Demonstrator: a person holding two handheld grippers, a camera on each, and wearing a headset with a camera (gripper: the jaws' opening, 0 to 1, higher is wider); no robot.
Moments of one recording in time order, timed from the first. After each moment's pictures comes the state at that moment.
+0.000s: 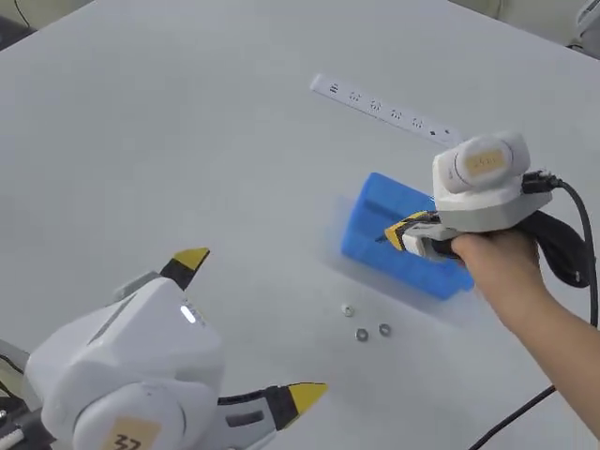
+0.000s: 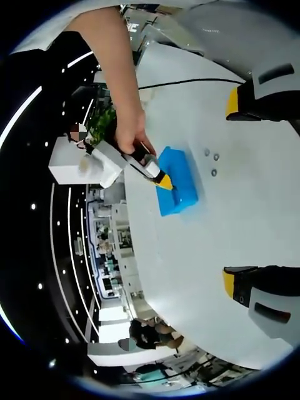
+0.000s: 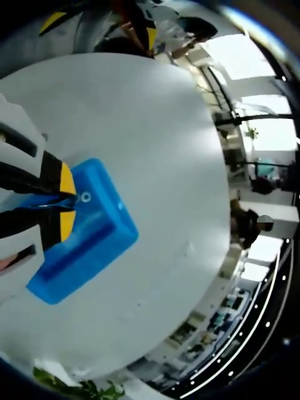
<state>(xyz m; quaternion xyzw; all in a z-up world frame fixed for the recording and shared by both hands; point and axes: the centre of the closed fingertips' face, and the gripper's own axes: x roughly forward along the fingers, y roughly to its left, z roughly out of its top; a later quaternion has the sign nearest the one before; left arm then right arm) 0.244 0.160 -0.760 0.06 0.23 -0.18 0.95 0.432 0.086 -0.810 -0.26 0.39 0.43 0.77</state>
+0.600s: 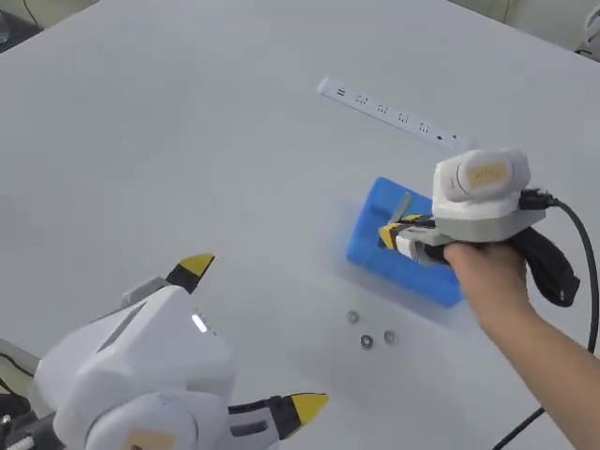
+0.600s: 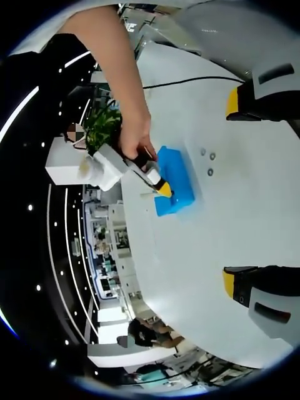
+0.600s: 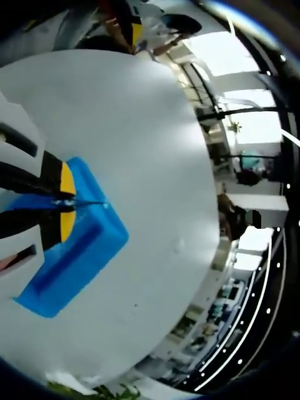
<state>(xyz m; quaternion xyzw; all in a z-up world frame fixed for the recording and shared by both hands) 0.244 0.161 -0.764 0.06 0.24 -0.18 0.95 0.439 0.100 -0.814 -0.19 0.33 0.42 0.82</state>
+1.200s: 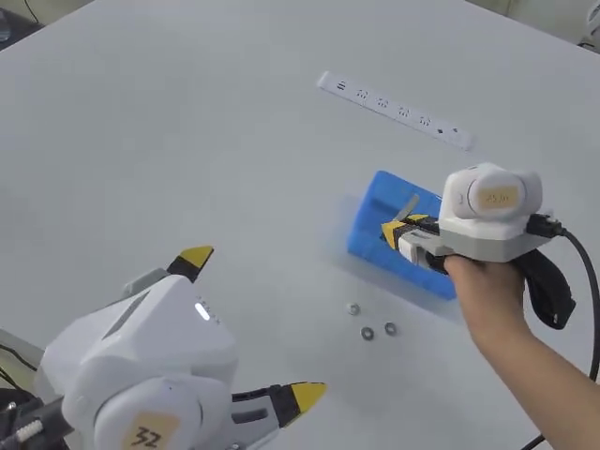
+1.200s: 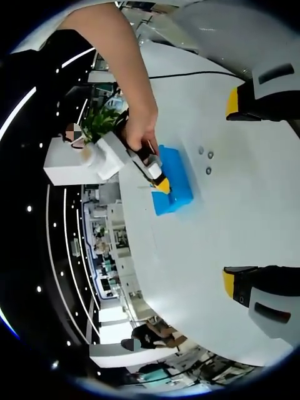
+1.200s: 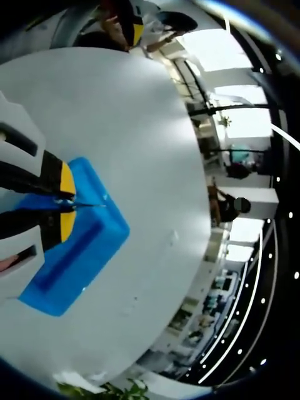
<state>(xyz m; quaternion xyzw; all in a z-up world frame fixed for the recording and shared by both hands) 0.243 0.162 -0.766 0.07 0.24 -0.18 0.95 0.434 0.092 -0.811 -0.19 0.32 0.41 0.83</state>
